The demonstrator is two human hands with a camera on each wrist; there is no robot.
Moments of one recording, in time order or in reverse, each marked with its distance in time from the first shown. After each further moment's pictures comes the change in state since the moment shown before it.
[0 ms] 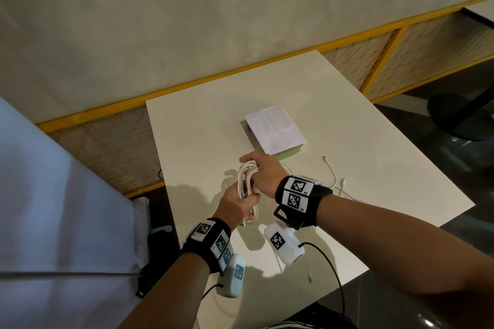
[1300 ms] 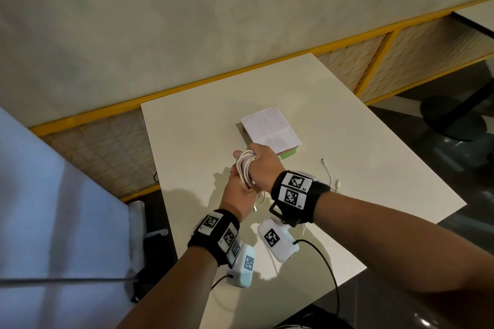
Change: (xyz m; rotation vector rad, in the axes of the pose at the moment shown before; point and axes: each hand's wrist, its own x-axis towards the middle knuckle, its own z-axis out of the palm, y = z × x) left_hand 0.003 0.037 0.016 0.143 0.093 0.125; right_hand -0.004 -0.025 -0.008 0.451 0.049 0.110
